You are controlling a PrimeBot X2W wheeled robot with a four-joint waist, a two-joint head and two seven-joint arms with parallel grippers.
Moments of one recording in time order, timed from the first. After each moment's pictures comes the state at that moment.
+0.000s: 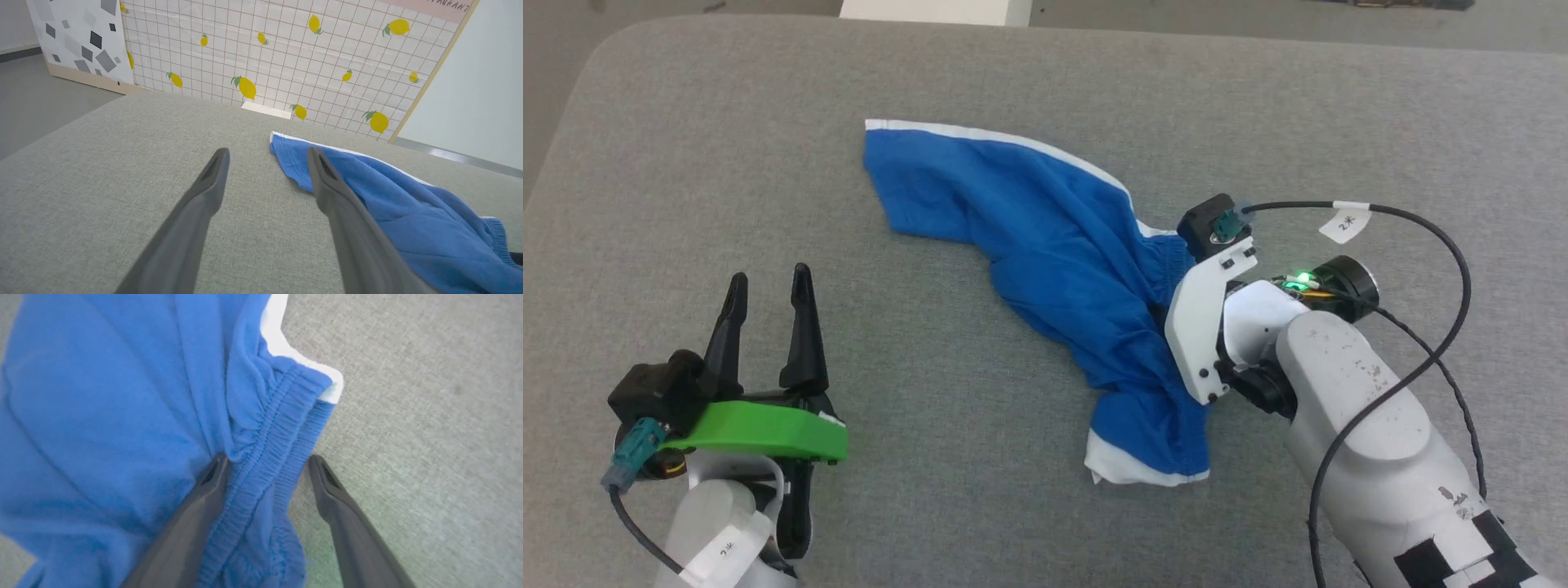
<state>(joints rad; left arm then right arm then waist) -0.21 0.10 0.05 0.15 -0.34 -0.12 -0.26 -0.67 -0.05 0.38 0.62 0.18 0.13 0.60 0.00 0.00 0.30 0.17</state>
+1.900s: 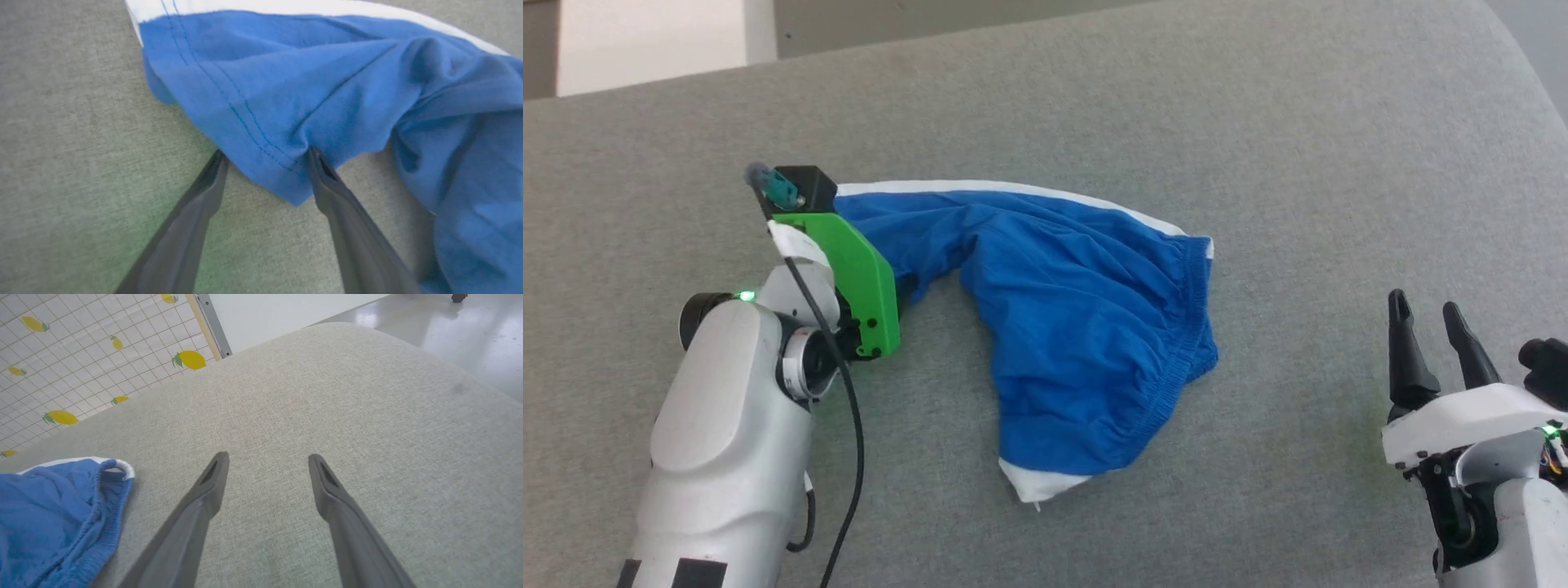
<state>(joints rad) -0.62 0.20 -0.19 0.41 -0.45 -0.02 0.76 -0.20 -0.05 -0.19 0.24 0.34 0.13 -0.04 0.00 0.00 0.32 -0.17</state>
